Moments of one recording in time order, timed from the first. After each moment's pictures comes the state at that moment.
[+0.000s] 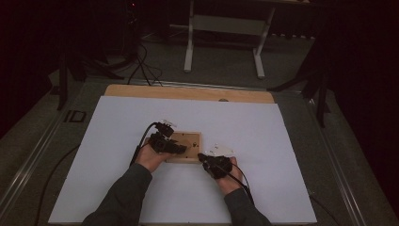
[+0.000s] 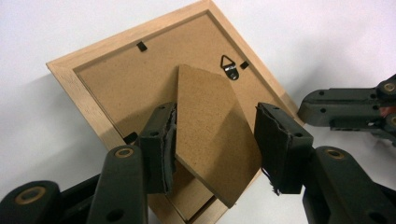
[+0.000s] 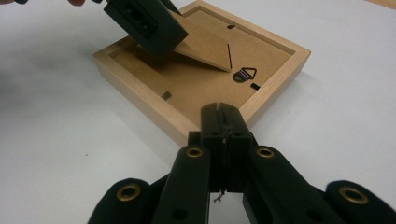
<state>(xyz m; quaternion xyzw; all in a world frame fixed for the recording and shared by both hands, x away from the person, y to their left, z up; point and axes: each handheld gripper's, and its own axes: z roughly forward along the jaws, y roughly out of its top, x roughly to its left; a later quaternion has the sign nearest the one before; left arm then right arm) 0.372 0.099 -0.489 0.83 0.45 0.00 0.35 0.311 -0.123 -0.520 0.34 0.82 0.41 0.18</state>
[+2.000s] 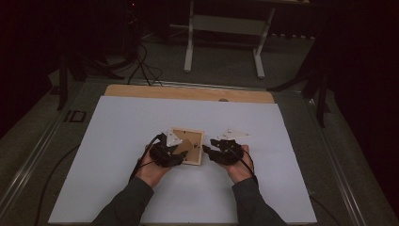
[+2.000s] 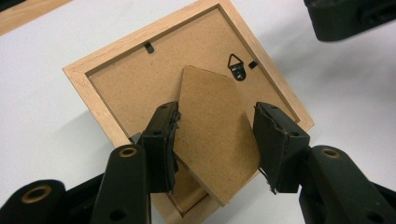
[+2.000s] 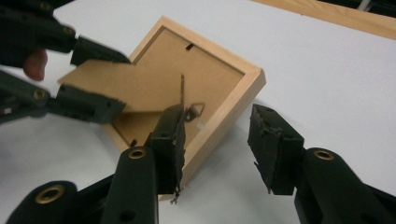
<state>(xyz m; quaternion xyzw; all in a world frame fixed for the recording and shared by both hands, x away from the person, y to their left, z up) 0.316 0.082 -0.484 0.84 0.37 0.19 0.36 0.336 -0.149 -0.475 0.37 0.81 0.44 0.15</state>
